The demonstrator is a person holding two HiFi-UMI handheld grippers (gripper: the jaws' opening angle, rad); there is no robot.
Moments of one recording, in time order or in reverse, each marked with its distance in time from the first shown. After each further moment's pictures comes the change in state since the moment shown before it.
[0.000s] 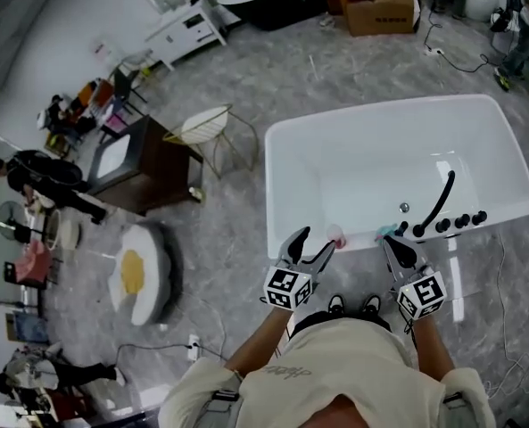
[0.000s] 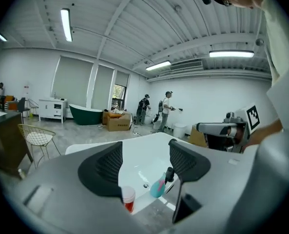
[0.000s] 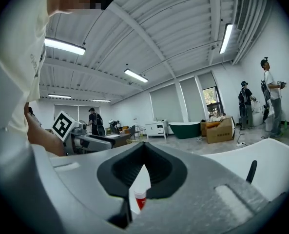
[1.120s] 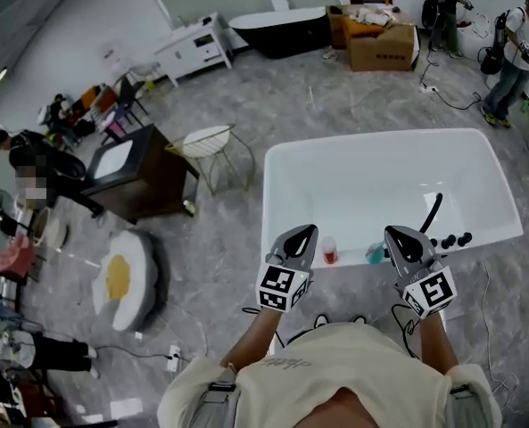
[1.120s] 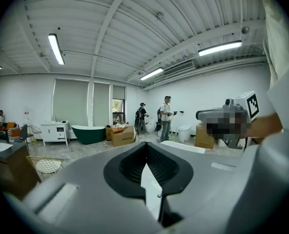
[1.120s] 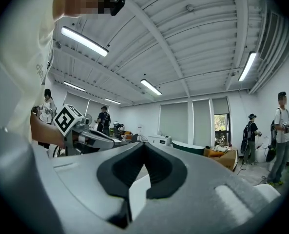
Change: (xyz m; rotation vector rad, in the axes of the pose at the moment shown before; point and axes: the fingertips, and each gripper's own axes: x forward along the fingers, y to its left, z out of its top) left arm -0.043 -0.026 0.104 0.164 -0.098 0.040; right arm -0.024 0.033 0.127 -0.282 -0.118 0.047
